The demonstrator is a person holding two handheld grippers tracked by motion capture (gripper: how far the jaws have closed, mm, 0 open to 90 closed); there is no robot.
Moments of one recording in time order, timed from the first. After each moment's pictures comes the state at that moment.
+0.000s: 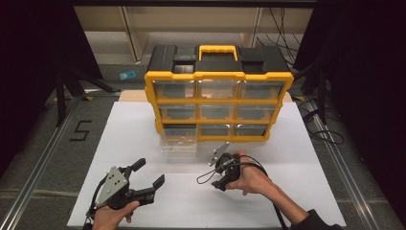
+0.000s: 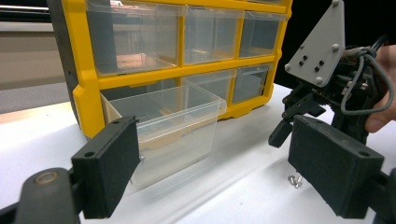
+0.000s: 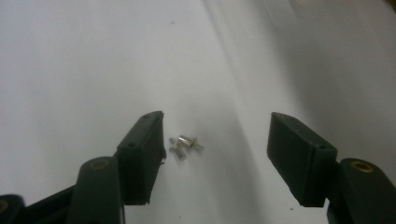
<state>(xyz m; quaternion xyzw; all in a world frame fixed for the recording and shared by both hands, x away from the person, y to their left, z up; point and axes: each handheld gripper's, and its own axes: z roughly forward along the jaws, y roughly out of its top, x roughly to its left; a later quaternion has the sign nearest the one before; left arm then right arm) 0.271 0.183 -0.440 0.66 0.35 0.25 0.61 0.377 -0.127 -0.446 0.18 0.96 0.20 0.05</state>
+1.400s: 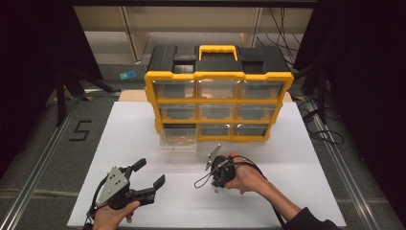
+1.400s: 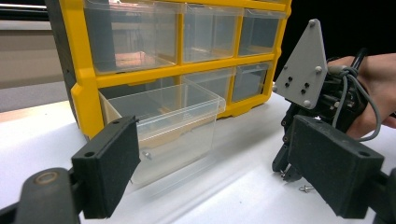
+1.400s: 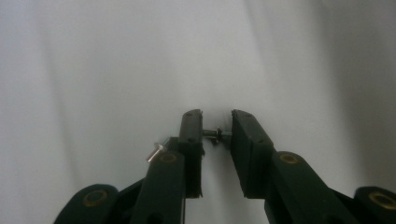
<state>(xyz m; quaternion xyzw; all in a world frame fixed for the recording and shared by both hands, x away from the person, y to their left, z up) 0.271 0.182 -0.440 0.67 0.35 0.25 0.61 0.385 -0.116 -0.460 0.13 0.98 0.14 0.02</state>
